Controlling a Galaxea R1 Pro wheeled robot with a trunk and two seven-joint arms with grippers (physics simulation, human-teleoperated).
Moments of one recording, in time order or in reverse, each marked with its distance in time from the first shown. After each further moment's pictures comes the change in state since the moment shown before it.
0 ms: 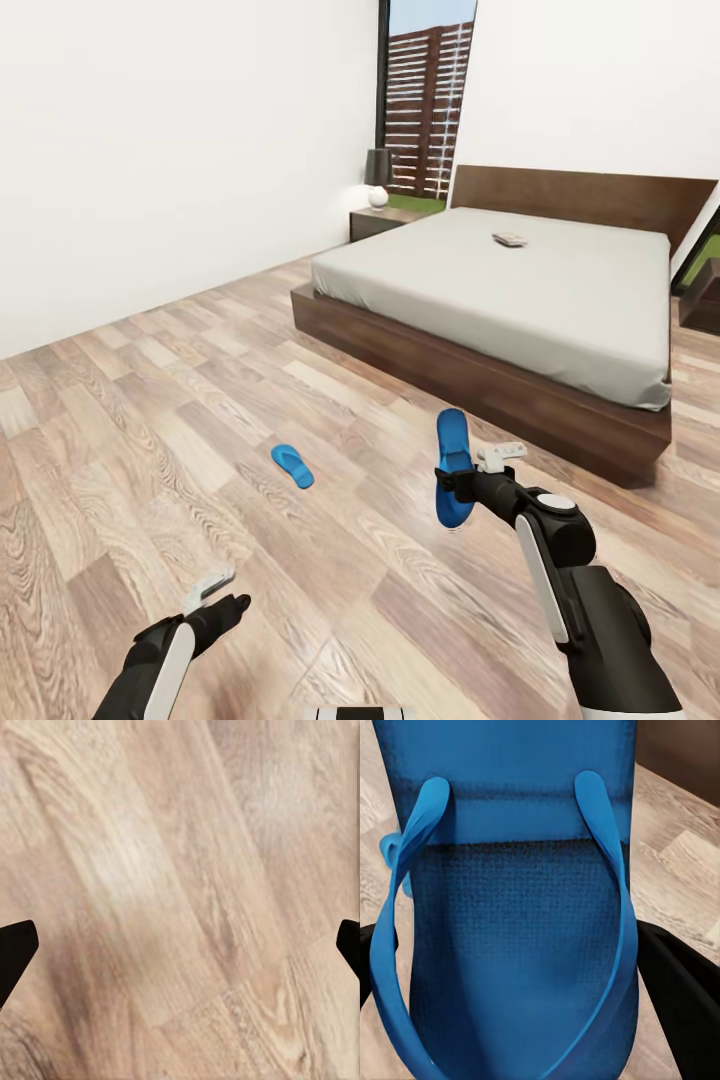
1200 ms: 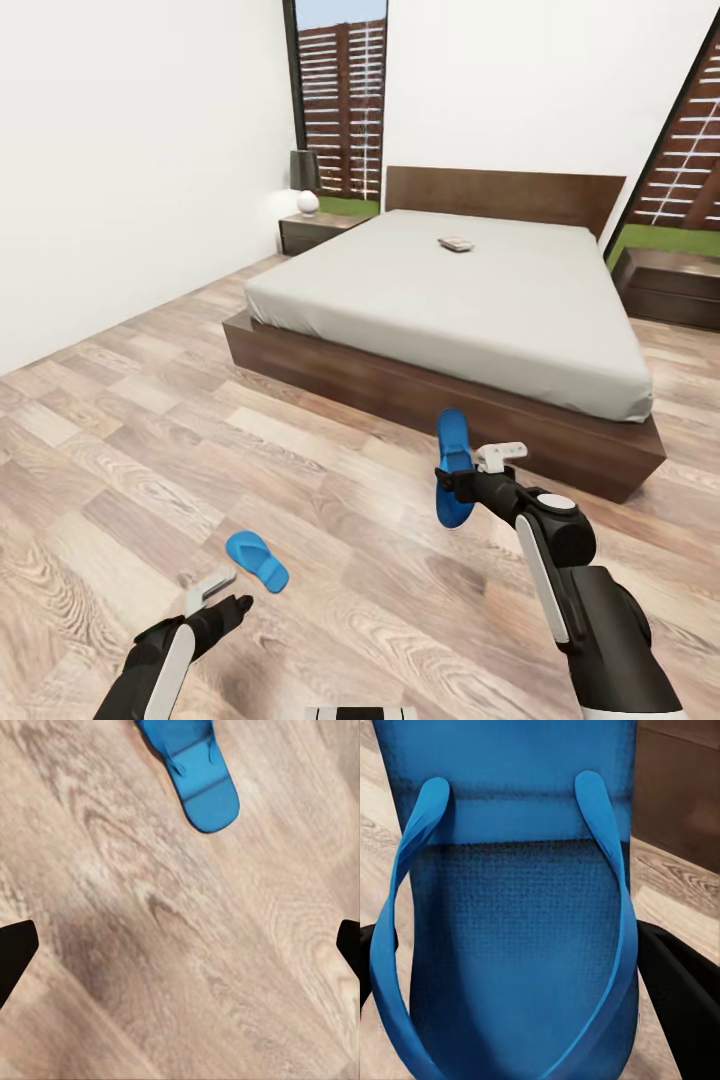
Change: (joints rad) left arm 0.000 0.001 0.000 0.008 0.000 0.002 -0.023; right arm 0.000 -0.001 0.000 0.000 0.000 0.000 0.000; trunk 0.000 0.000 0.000
